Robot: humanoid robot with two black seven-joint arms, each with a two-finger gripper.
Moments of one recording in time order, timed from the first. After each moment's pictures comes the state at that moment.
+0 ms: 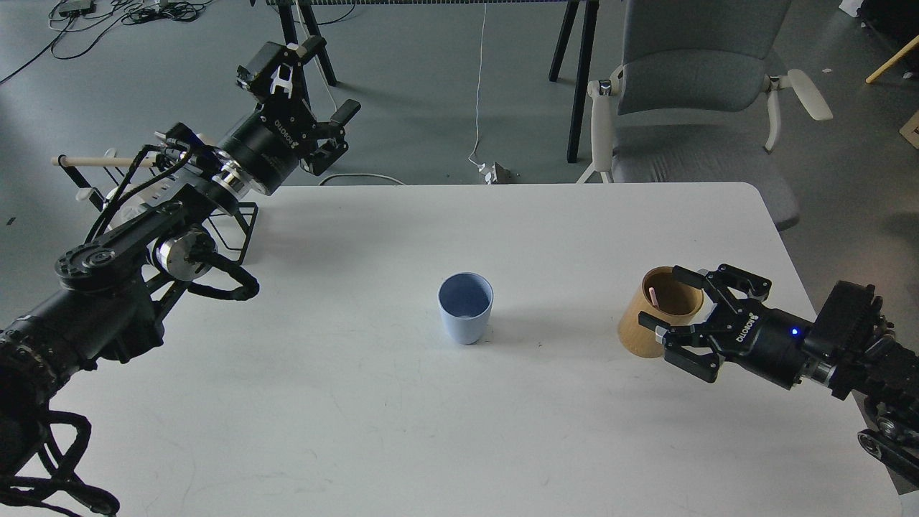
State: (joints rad) left arm -0.84 0.32 -0.60 -0.72 0.38 -0.49 -0.49; right arm 0.34 -0.78 0.61 1.23 -2.18 -0.49 0.49
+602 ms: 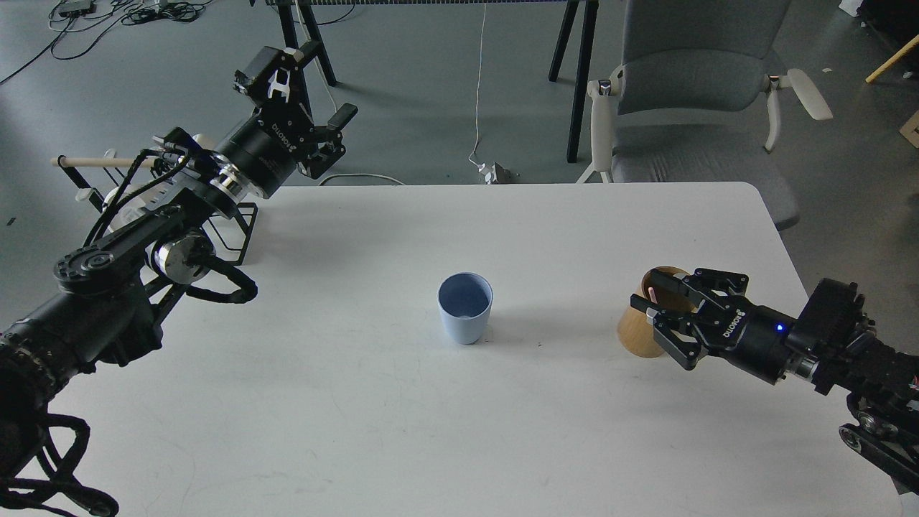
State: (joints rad) left arm -0.83 0.32 -0.60 -0.71 0.38 -0.49 -0.49; right arm 0.36 -0.73 0.61 1.18 -2.18 -0.49 0.49
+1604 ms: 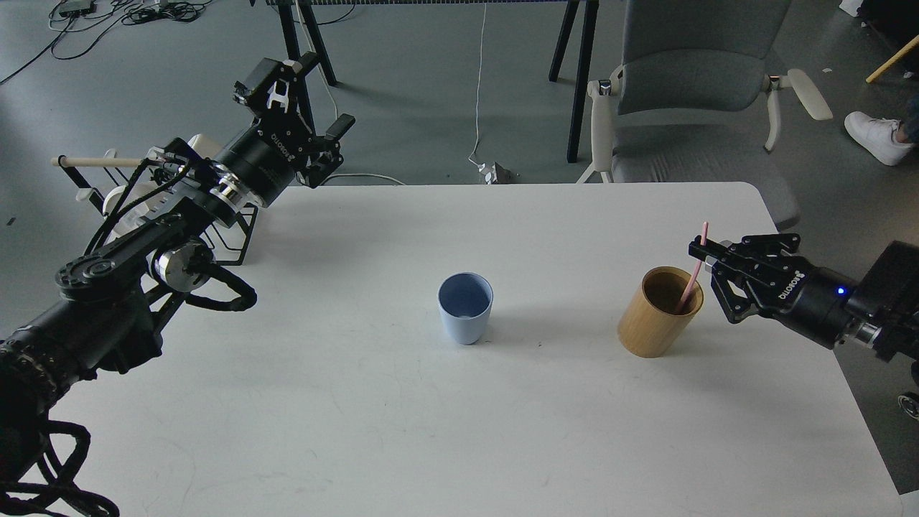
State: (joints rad) left arm -0.82 0.31 -0.60 -0.70 0.38 -0.49 -0.49; right arm 0.38 -0.87 0.69 1.20 -2.14 -0.49 0.49
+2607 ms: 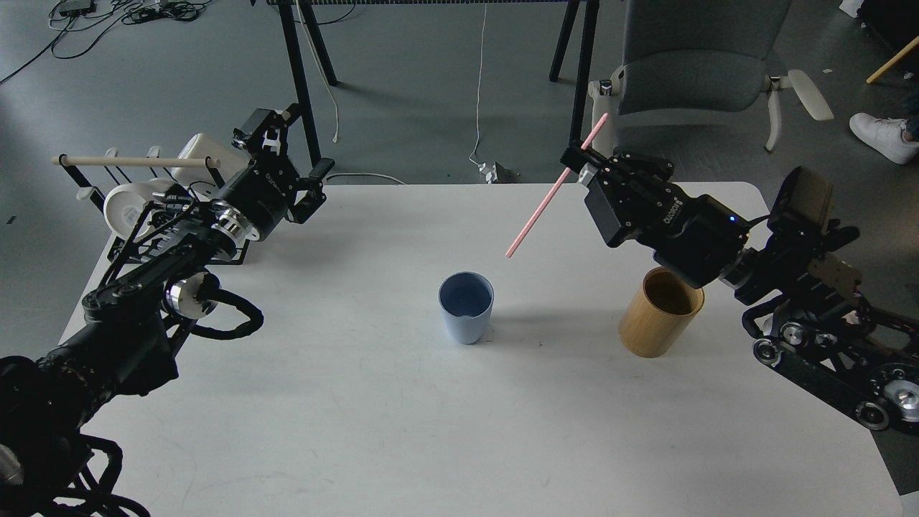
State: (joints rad) left arm -0.79 0.21 -0.60 -0.44 0.36 -0.49 -0.49; right arm 0.65 -0.57 0.48 1.35 -1.80 -0.49 0.49
